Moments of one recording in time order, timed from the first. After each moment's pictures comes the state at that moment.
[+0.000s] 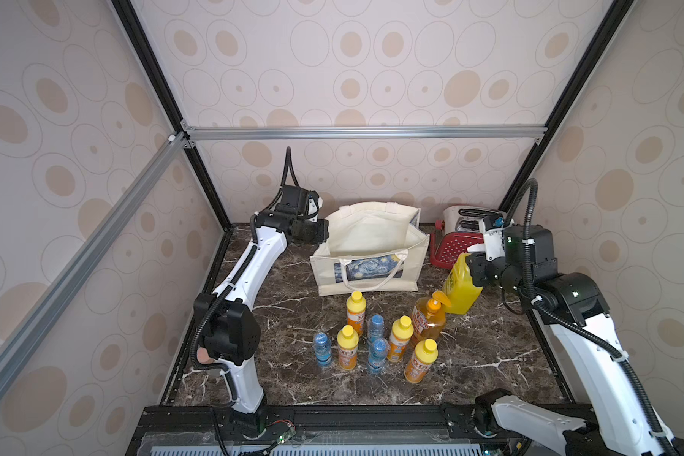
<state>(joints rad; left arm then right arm) -0.28 1.83 1.86 -0.86 0.31 -0.22 0.32 1.08 1.54 -1.07 0.18 0.05</state>
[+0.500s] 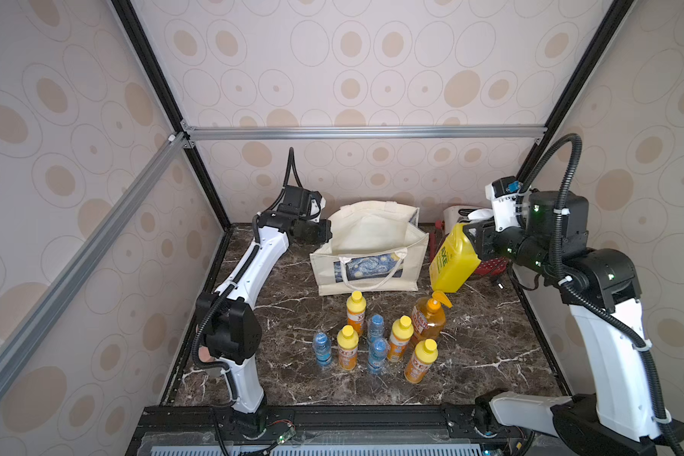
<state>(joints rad) -0.29 1.84 1.86 -0.84 0.34 -0.22 0.34 1.27 1.98 -1.14 0.04 0.03</state>
